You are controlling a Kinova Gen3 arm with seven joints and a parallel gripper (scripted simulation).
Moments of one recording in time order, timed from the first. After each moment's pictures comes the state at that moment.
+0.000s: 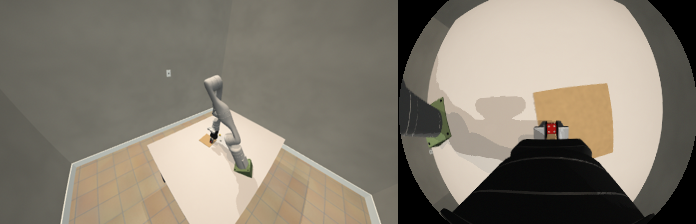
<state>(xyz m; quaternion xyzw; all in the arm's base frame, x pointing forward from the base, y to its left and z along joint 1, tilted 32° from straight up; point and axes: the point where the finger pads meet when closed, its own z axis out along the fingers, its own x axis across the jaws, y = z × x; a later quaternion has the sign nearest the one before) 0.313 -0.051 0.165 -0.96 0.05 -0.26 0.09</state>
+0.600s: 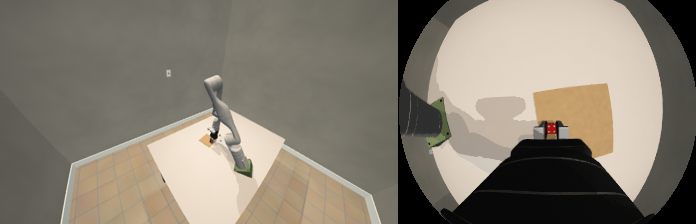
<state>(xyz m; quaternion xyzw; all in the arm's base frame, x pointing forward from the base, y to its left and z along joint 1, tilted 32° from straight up) 0.313 -0.051 0.165 -0.96 0.05 -0.26 0.09</state>
